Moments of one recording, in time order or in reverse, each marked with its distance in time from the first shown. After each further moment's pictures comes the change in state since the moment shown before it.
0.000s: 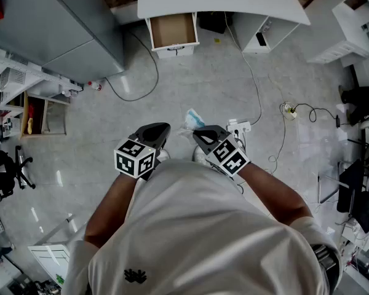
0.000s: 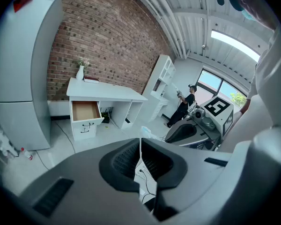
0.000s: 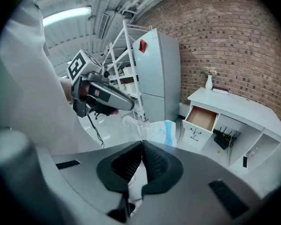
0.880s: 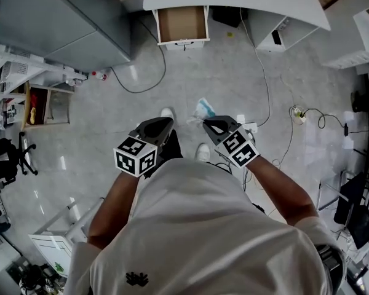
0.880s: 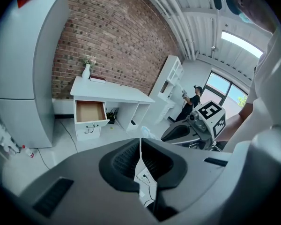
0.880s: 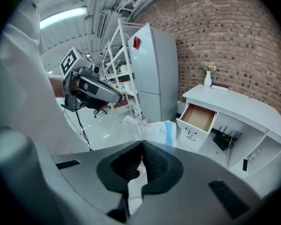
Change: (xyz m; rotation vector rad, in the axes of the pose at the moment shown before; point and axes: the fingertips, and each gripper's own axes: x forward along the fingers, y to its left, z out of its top) left arm 0.036 0.024 0.025 -0.051 -0.023 0.055; right arm 0.016 -0.078 -0.008 -0.013 0.022 0.008
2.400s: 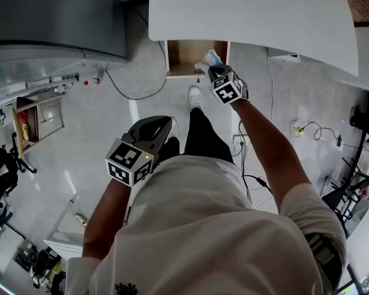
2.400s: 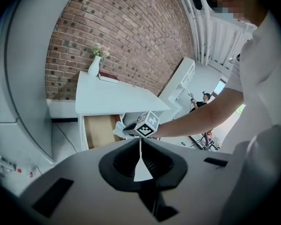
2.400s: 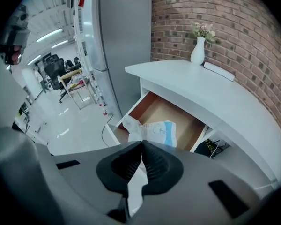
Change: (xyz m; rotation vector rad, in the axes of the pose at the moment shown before) left arm 0.108 0.216 0.174 -0.070 0.075 -0.052; right arm 0.291 -0.391 0.078 0.002 0.251 -0.220
